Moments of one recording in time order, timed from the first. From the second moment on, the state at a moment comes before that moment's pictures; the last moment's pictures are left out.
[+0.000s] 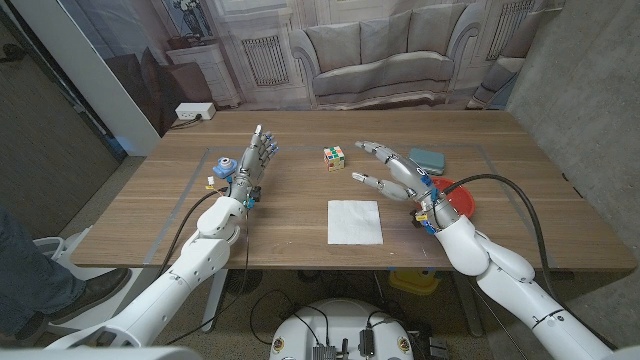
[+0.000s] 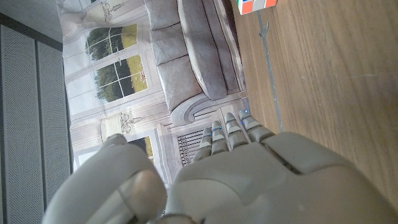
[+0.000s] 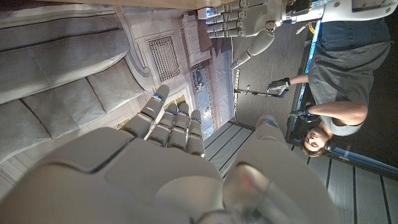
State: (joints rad) left arm 0.96 0.48 0.35 -1.38 -0.69 -0.39 -0.03; left_hand 0.47 -0.01 0.02 0.11 0.30 0.03 0.04 0.21 0.19 0.07 -0.02 0.21 0.19 0.03 0.00 0.19 0.18 0.02 -0.03 0.20 0.17; right arm -1.24 -0.53 -0.23 -1.79 -0.69 0.57 -0.33; right_hand 0.38 -0.01 0.20 -0.09 0.24 0.29 0.01 0.21 0.19 0.33 0.02 0.23 0.18 0.25 -0.04 0.20 0.18 0.29 -0.04 0.45 0.17
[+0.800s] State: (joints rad) left arm 0.95 0.48 0.35 -1.37 -0.69 -0.39 -0.03; left_hand 0.47 0.00 0.01 0.11 0.30 0.03 0.04 0.20 0.19 0.07 -0.02 0.21 0.19 0.03 0.00 0.19 0.18 0.02 -0.03 0.20 0.17; right arm -1.25 -0.60 -0.27 -1.84 -0.72 0.47 -0.33; right_hand 0.40 -0.01 0.21 -0.10 0.25 0.31 -0.01 0.21 0.19 0.34 0.01 0.23 0.18 0.25 -0.04 0.20 0.18 0.29 -0.04 0.43 0.17
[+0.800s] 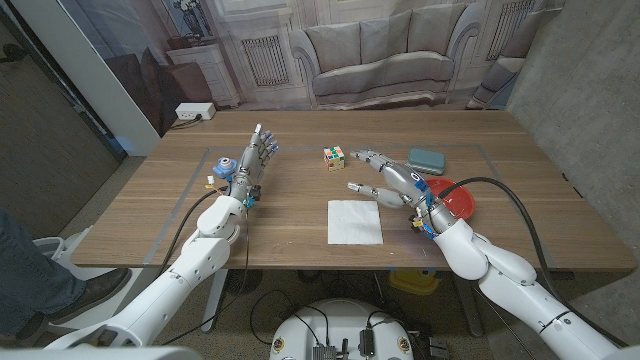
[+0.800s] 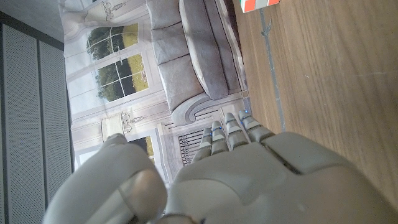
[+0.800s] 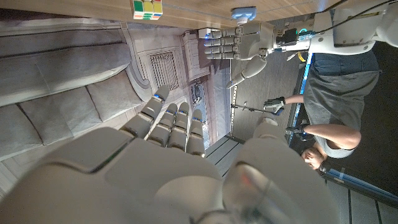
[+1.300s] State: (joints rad) left arm 0.94 0.48 0.35 -1.37 -0.69 -0.39 -0.03; left_hand 0.47 0.00 0.01 0.11 0.30 0.03 0.04 0.20 0.19 0.07 -0.02 0.21 0.19 0.03 0.00 0.19 0.18 0.02 -0.03 0.20 0.17; right arm -1.25 -0.64 -0.30 -1.86 -0.73 0.43 -0.30; right_hand 0.40 0.00 0.21 -0.10 0.25 0.31 -0.01 0.21 0.19 0.34 0.01 0.23 0.18 0.25 -0.04 0.20 0.18 0.29 -0.04 0.43 0.17
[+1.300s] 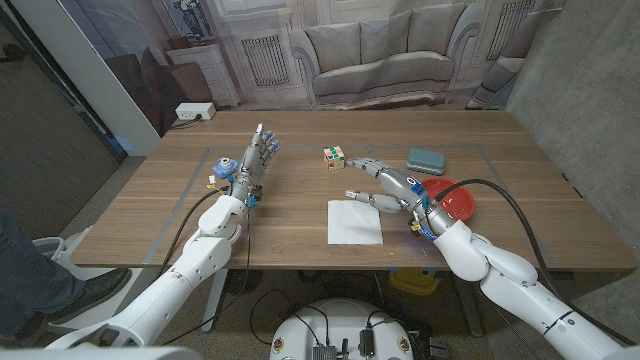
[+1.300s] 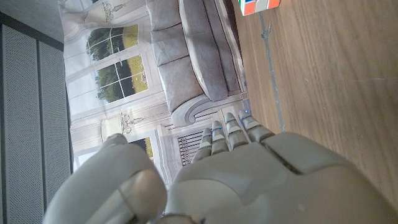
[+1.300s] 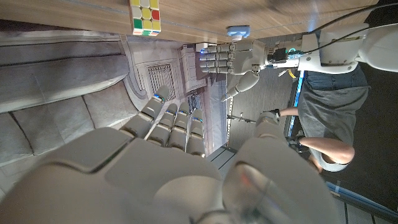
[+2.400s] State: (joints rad) left arm 0.92 0.47 0.36 -1.39 -0.68 -0.35 -0.02; left_hand 0.47 0.01 0.01 0.11 0.30 0.04 0.05 0.20 0.19 0.07 -0.02 0.21 0.19 0.03 0.00 0.19 0.18 0.02 -0.03 0.20 0.17; right arm -1.25 -0.72 -0.32 -1.90 -0.80 0.35 -0.24; right_hand 0.41 0.00 0.21 -0.11 0.26 0.34 -0.03 0.21 0.19 0.33 0.00 0.23 0.18 0.25 -0.04 0.19 0.18 0.28 -0.04 0.39 0.17
